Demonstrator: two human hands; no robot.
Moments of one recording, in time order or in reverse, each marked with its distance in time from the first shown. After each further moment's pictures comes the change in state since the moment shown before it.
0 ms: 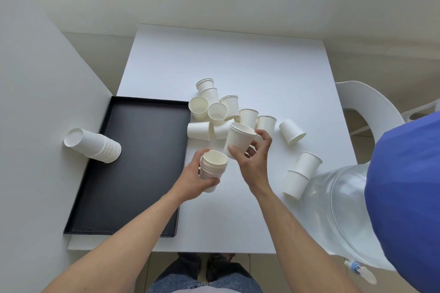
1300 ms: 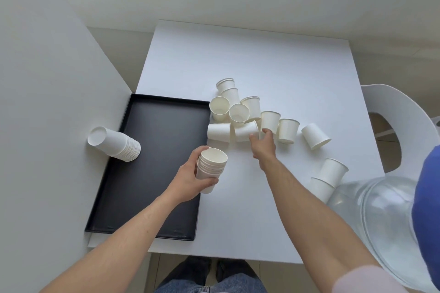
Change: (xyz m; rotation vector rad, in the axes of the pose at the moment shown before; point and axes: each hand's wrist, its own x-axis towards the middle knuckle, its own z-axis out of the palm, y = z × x) left_hand -0.004 -0.030 -0.059 0.025 0.048 0.017; right_hand 0.087 0.035 0.044 -0.423 0.073 0.460
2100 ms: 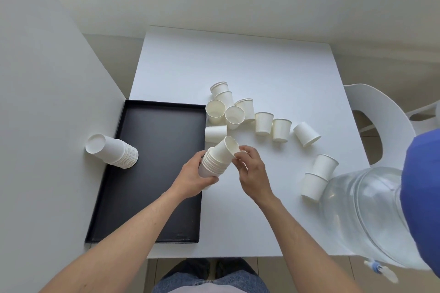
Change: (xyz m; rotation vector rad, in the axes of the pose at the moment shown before) left_hand 0.013 0.001 -0.006 0.035 -0.052 0.034; right_hand -0.099 0.033 0.001 -0.305 -0.017 -0.818
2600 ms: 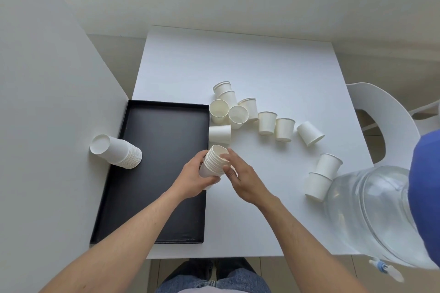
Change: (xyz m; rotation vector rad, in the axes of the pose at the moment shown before) left_hand -0.003 -0.005 -0.011 -0.024 -0.023 0.031; right_hand -0.003 -0.010 0.014 0.080 -0.392 0.090
